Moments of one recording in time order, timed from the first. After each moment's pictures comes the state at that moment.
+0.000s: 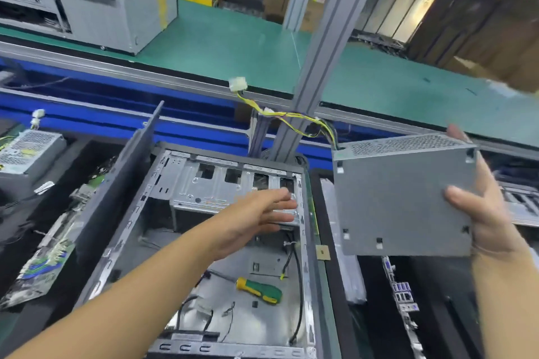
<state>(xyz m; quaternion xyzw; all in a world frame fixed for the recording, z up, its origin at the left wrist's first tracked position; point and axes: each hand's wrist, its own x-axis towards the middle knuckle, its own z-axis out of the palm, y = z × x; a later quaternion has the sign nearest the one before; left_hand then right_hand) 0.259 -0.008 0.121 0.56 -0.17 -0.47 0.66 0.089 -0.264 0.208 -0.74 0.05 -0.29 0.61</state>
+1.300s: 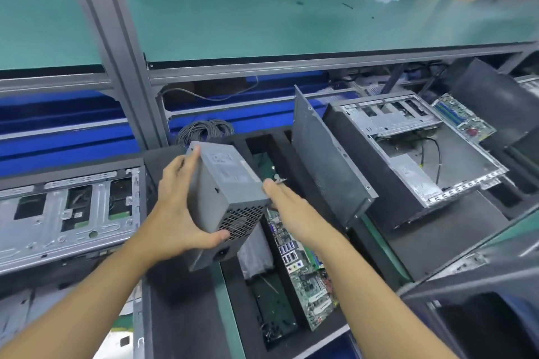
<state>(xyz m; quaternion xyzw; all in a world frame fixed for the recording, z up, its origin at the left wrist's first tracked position) 0.205 -0.190 0.077 0.75 -0.47 -0.18 0.44 0.029 -0.352 0.109 -0.74 0.43 0.01 0.52</state>
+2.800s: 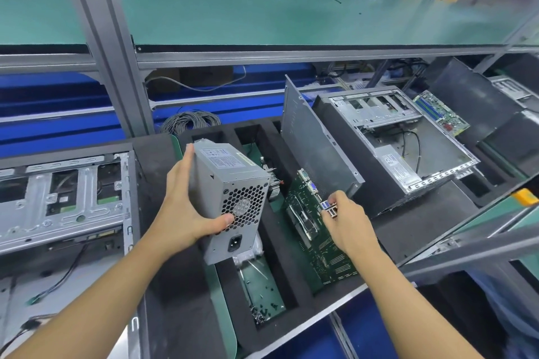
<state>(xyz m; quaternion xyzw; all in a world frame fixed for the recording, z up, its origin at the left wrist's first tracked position) 0.179 -0.191 0.052 0.71 -0.39 -0.25 0.52 -0.075 -0.400 0.055 -0.86 0.49 -0.05 0.14</state>
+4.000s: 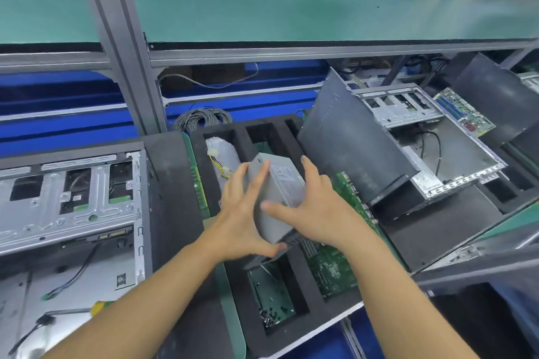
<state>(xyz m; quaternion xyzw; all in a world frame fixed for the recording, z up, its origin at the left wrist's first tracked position) 0.135 -0.236 0.040 0.71 -0.52 -0.24 0.41 0.005 -0.342 0.137 -0.83 0.44 0.04 0.34</state>
